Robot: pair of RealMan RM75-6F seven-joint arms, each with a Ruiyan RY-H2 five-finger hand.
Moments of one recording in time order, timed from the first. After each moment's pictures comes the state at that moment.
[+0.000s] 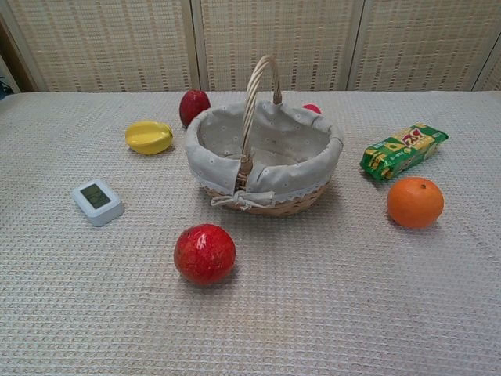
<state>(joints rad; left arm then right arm) -0.11 -1.10 0.00 -1.64 1.54 1.44 -0.04 0.06 -1.20 -0.02 -1.70 -1.54 1.42 -0.14</state>
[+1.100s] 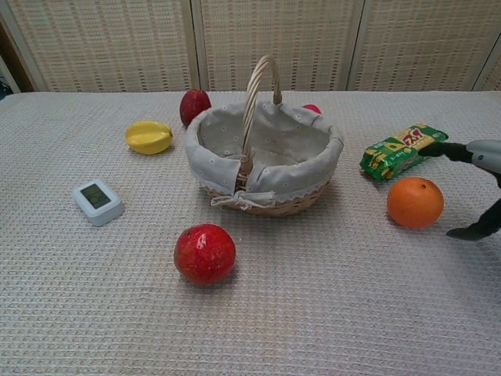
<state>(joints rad) -0.11 -1.10 0.01 -1.65 1.53 1.42 -0.06 0.43 -1.39 0.18 -1.87 -0.86 1.13 -0.65</state>
